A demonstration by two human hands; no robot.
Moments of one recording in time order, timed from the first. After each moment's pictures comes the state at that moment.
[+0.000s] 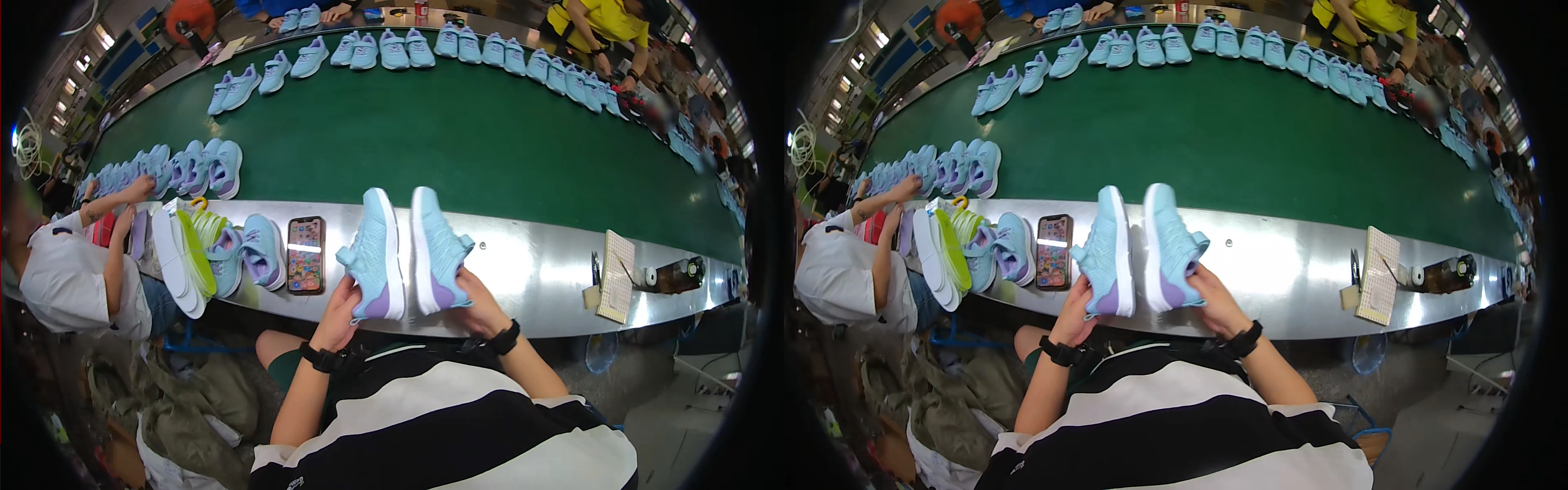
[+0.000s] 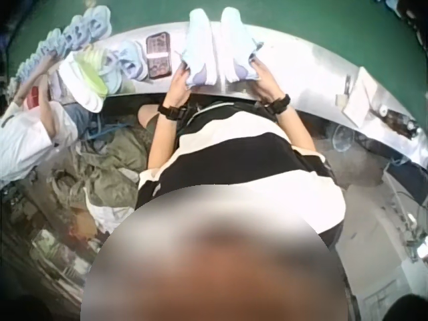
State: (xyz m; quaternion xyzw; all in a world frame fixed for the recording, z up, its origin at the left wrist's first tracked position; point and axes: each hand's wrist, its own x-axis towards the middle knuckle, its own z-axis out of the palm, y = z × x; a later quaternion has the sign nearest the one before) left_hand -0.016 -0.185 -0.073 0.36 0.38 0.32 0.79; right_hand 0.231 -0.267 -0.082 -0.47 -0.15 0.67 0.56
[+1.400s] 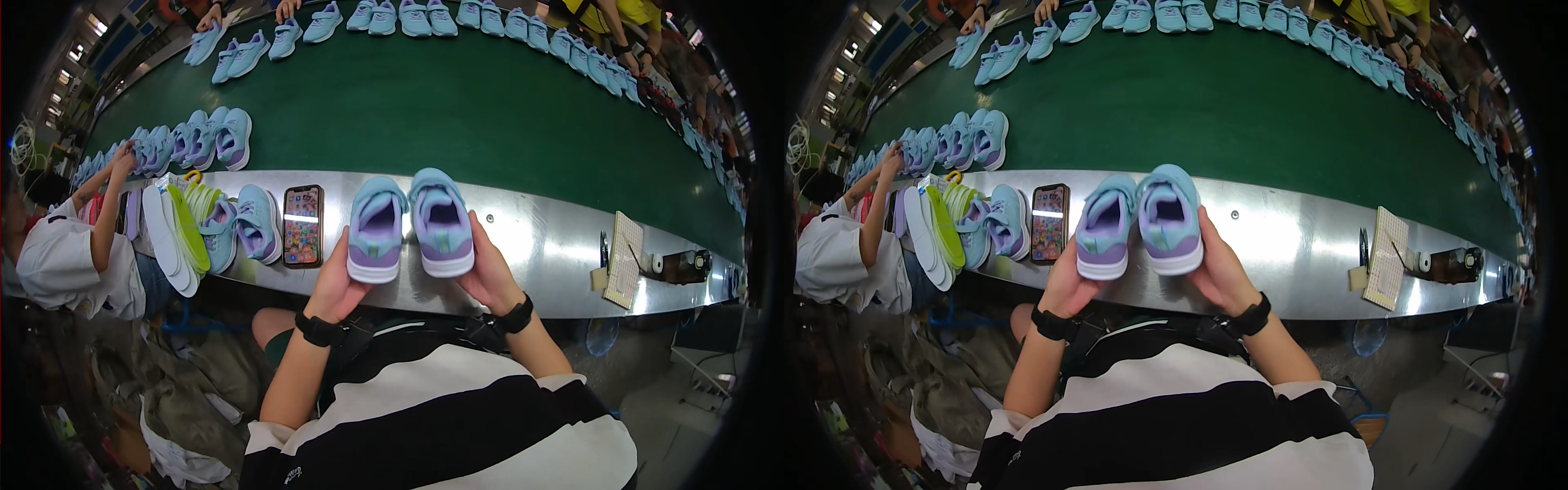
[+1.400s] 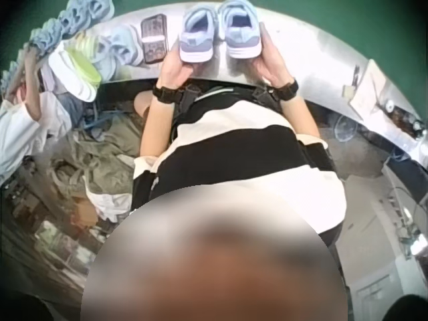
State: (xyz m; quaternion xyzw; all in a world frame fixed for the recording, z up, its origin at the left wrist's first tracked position) left_hand 0.002 -0.166 -0.044 0.19 0.38 0.31 0.85; right_hand 0.220 -0.240 -0.044 -0.34 -0.09 0.70 0.62
